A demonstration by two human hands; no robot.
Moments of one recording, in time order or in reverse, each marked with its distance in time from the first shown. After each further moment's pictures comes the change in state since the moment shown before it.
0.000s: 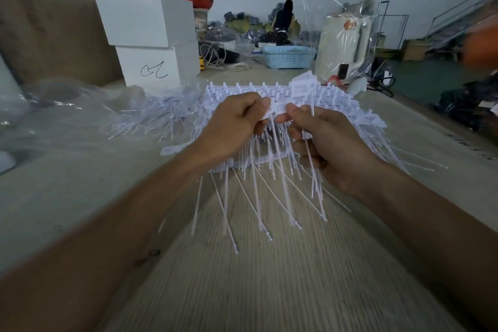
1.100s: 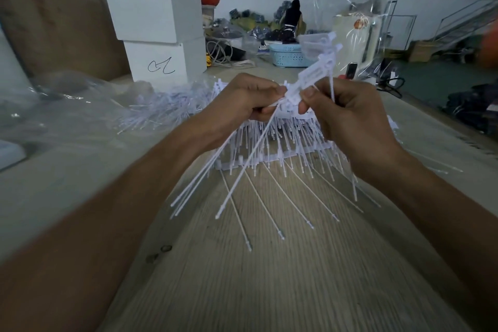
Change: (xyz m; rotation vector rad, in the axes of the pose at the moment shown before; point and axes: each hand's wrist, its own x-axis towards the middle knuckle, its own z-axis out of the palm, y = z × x) left_hand 0.011 0.009 -0.023 -0.494 -0.253 0.008; right_hand -0.005 -0.023 0.004 -0.355 0.086 -0.503
